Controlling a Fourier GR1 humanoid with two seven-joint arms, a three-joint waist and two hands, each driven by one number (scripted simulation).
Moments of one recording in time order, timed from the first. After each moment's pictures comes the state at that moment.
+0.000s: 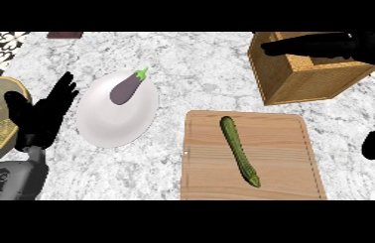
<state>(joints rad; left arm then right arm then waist) -0.20 0.39 0.00 -1.39 0.21 0.07 0.20 -0.81 -0.75 0.15 -1.63 -0.23 0.97 0.25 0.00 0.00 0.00</state>
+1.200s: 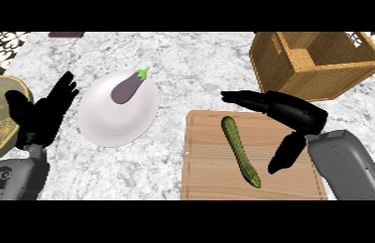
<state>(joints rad) -0.21 0.35 0.06 -1.36 0.16 0.02 0.20 -0.42 -0.36 0.23 -1.49 0.40 0.66 -0.30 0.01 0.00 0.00</state>
